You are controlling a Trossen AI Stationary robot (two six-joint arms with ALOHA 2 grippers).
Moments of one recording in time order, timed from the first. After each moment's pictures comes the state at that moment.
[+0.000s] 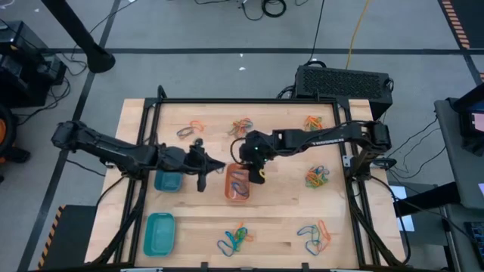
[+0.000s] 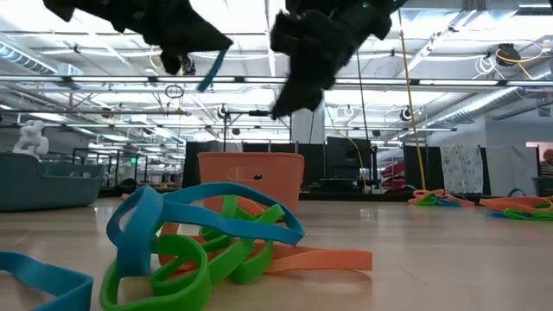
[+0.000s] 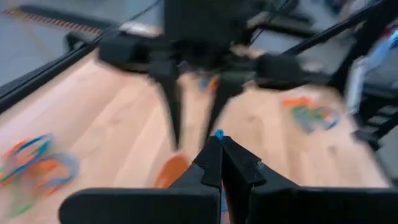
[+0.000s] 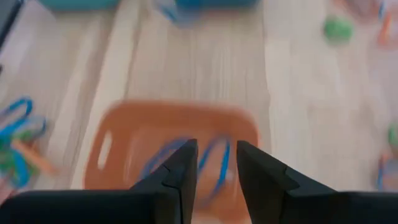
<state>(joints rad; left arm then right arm) -0.19 1.12 0.62 0.19 -0.25 -0.26 -0.05 1.76 1.30 -0.39 -0.15 0.02</state>
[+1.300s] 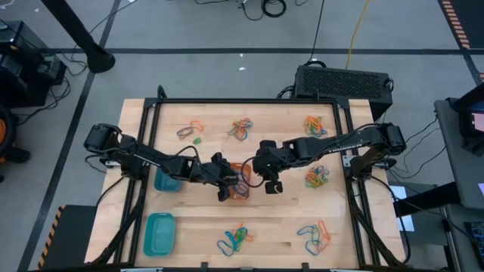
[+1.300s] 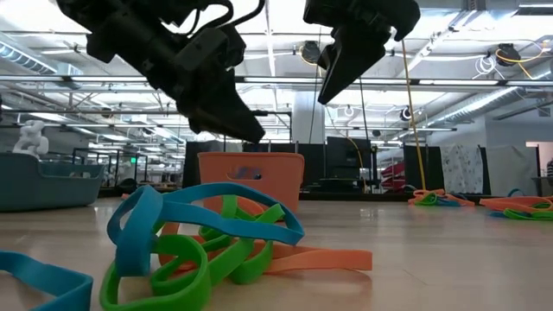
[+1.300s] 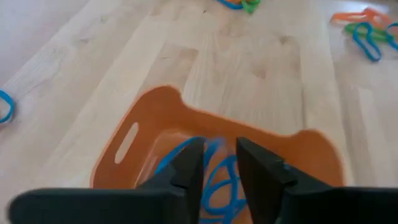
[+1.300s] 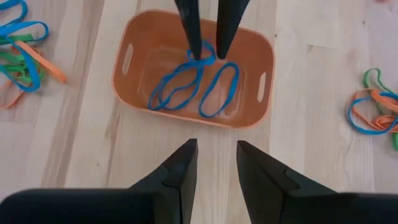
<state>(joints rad) -0.19 1.59 0.75 0.22 -0.24 -0.33 0.09 1.64 1.30 -0.68 0.05 -0.02</state>
